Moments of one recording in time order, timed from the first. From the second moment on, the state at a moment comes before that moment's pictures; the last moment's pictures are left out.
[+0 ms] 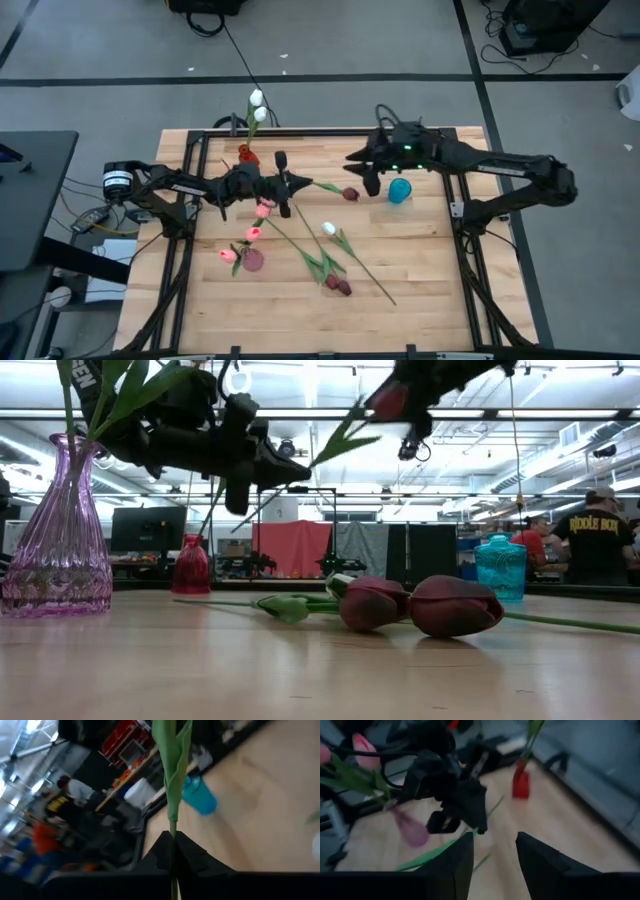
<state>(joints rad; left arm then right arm) 0.25 1.47 0.52 0.87 0.05 0.79 -0.28 1.25 1.07 -0.25 -0.12 0.19</state>
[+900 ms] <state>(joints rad) 0.39 1.51 0.64 1.12 0.47 -0.04 -0.16 1.44 0.73 0.72 0.03 0.01</state>
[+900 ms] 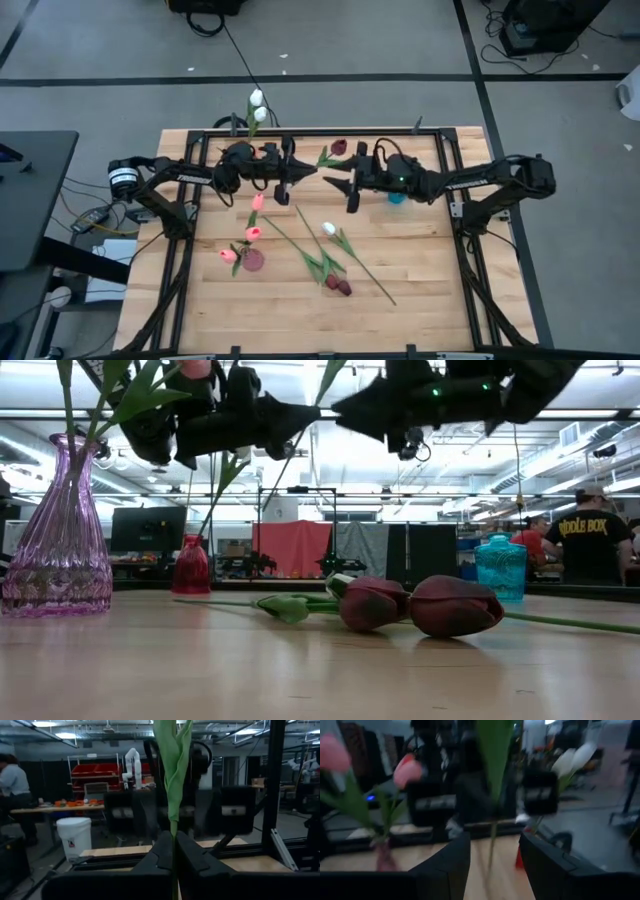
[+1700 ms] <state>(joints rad) 0.37 1.51 0.64 1.12 0.42 0.00 -0.17 1.44 0.83 0.80 0.03 -0.12</state>
